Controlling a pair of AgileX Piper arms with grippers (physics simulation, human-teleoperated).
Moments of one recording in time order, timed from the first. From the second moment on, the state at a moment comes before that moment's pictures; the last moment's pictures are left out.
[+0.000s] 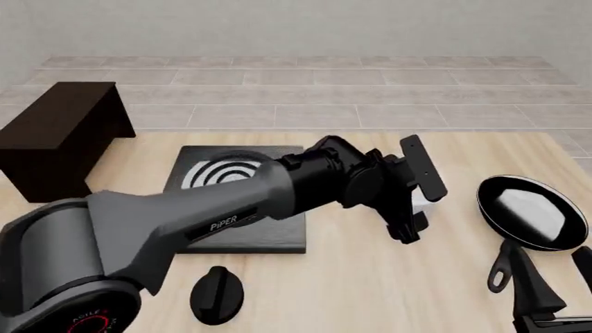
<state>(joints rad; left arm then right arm) -0.97 2.10 -1.79 0.54 0.46 0.03 0.00 -0.01 0.00 -0.01</state>
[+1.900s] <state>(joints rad) -0.90 2.39 -1.87 0.26 0.85 0.03 0.00 -0.01 0.01 -0.01</state>
